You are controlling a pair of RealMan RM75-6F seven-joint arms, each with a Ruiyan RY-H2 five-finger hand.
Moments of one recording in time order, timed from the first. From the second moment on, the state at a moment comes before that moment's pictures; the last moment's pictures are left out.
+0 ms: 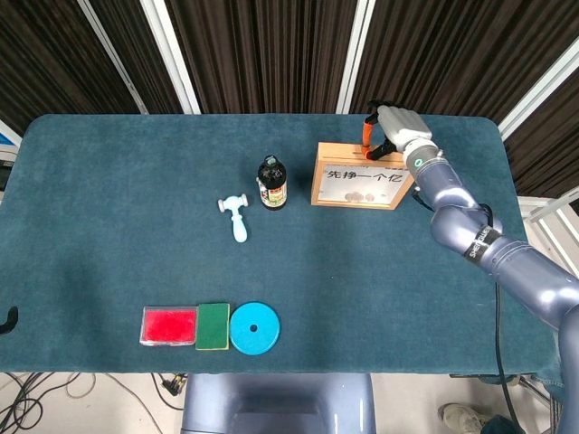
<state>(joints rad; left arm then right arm) -0.11 -1.01 -0.11 -1.78 0.96 1.27 0.12 1.30 -1.22 0.19 -1.00 -0.39 0.27 -0.09</state>
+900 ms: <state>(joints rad) -0.11 -1.02 -0.11 -1.79 0.94 1.28 0.13 1.20 -1.23 0.42 -0.91 -0.63 0.02 0.15</state>
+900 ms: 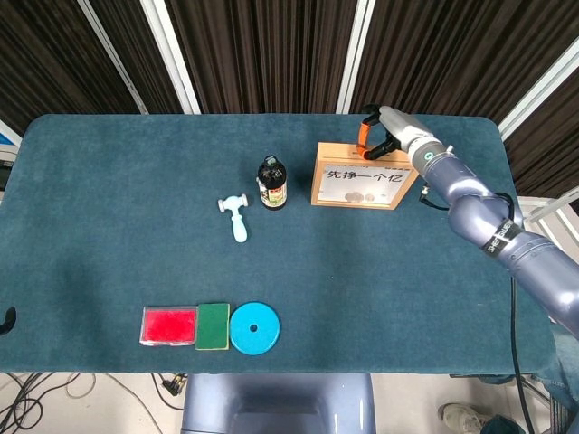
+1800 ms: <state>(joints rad) -0.11 -1.02 -0.11 -1.79 0.93 1.28 0.14 1.11 -1.32 0.65 -0.81 -0.84 -0.10 0.17</state>
